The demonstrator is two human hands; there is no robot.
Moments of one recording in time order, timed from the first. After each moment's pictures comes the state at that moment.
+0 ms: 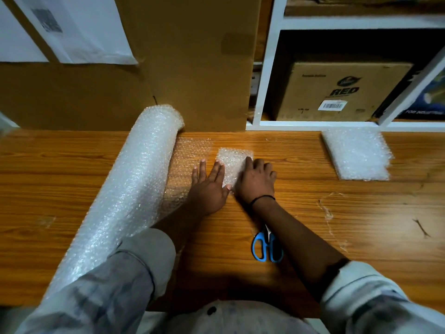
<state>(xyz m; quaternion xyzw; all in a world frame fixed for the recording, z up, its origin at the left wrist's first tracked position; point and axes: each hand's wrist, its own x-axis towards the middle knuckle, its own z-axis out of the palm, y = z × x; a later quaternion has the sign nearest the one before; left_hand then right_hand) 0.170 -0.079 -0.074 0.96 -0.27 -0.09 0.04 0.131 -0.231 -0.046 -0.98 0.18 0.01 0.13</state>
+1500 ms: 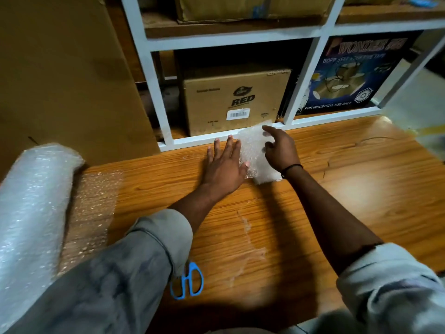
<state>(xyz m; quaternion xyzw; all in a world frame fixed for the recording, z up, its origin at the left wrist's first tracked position) 0.159 -0.359 -0.007 0.90 -0.40 -0.06 0.15 0.095 -0.532 0.013 -0.89 0.25 -0.21 0.33</state>
